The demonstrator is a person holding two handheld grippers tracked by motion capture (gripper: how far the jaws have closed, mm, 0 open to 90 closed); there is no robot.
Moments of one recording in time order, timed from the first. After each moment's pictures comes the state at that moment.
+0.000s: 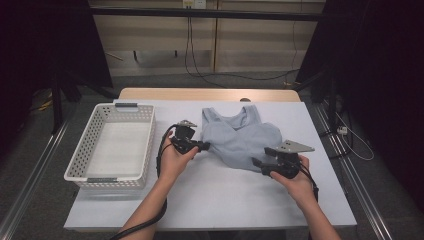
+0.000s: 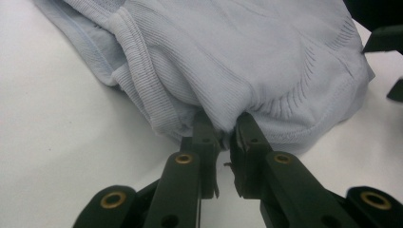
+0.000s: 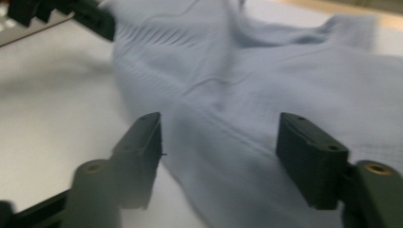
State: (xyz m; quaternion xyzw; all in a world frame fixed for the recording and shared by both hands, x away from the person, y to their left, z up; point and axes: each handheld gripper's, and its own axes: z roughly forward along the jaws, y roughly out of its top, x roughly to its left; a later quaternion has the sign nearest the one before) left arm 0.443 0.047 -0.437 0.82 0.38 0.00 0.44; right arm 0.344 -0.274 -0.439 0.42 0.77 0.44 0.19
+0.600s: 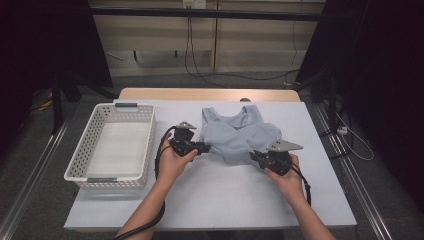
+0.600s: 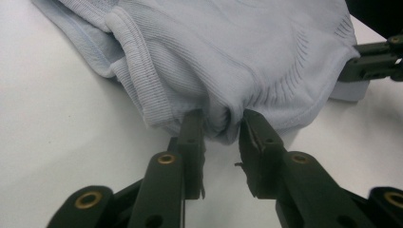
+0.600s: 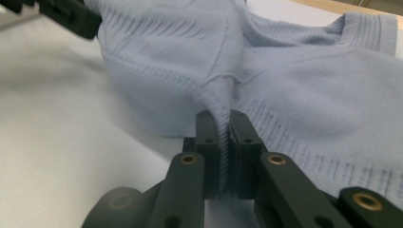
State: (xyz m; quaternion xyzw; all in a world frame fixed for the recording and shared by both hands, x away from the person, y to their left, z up) left arm 0.437 0.051 -0.438 0.82 0.37 0.00 0.44; right arm 0.357 -0.262 -0.450 0.42 0.77 0.43 0.20
